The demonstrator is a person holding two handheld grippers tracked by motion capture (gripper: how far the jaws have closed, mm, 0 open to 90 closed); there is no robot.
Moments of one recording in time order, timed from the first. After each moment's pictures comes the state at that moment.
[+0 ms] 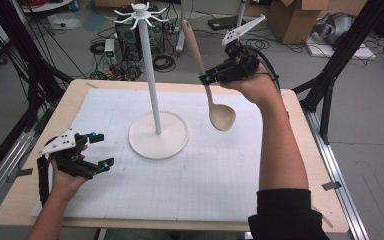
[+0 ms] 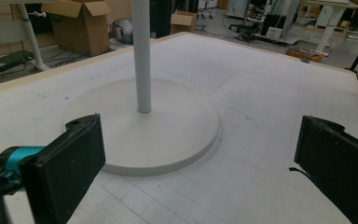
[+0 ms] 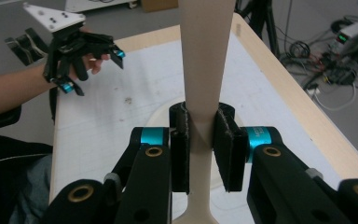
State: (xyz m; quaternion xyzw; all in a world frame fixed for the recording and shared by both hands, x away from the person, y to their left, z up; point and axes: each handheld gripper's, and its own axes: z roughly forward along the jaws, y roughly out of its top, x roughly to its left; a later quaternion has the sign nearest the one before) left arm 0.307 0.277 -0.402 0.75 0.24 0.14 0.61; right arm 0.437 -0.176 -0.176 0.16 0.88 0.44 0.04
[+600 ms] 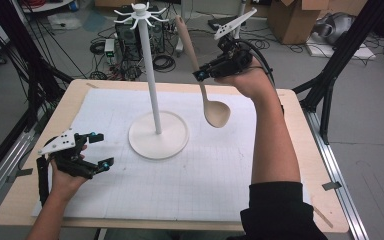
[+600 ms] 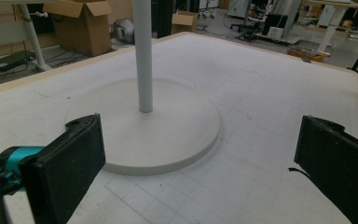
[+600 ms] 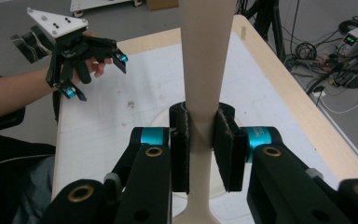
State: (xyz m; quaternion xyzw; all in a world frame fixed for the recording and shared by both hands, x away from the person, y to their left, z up) left arm 0.307 0.278 -0.401 0.74 0.24 0.15 0.61; right arm 0.445 -0.161 -0.169 0.14 0.89 0.44 0.03
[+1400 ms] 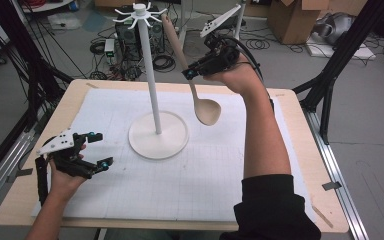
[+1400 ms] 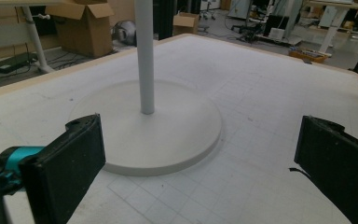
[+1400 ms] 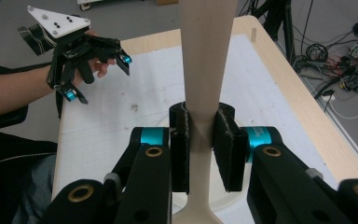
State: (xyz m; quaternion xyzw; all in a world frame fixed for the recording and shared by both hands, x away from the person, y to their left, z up) left arm 0.306 0.280 -0.399 0.74 0.24 0.15 0.61; right arm 0.454 -0.134 -0.167 0.12 0.89 0.43 0.02
